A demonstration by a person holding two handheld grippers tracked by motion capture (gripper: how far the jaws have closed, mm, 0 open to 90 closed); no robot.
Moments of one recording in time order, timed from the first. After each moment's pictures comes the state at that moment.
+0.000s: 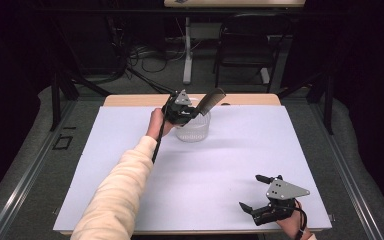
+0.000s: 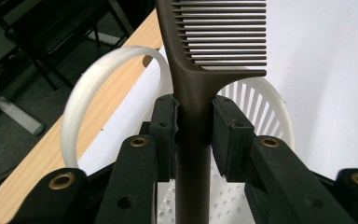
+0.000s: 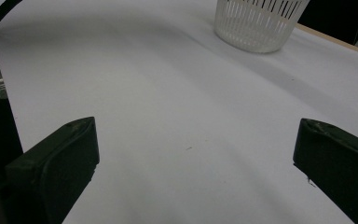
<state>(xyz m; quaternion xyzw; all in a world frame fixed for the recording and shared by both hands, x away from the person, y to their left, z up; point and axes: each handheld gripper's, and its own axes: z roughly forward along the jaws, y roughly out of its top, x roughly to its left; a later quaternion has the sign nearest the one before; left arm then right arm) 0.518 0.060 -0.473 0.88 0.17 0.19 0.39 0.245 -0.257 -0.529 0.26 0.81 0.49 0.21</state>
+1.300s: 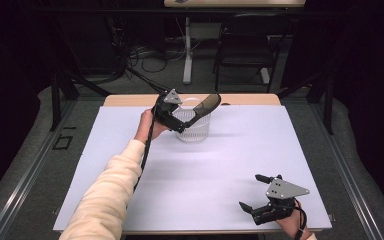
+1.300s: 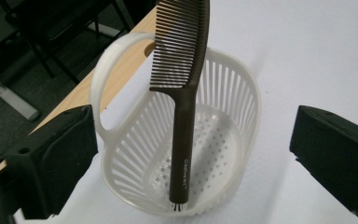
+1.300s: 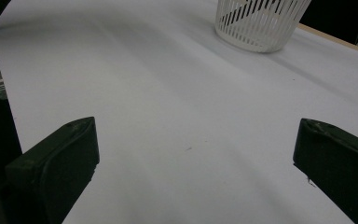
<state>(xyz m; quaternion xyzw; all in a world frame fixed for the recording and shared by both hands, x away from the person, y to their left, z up) 0.498 0.089 -0.452 0.88 0.20 0.17 0.39 0.246 -0.257 -0.529 0.26 0.81 0.49 0.21</state>
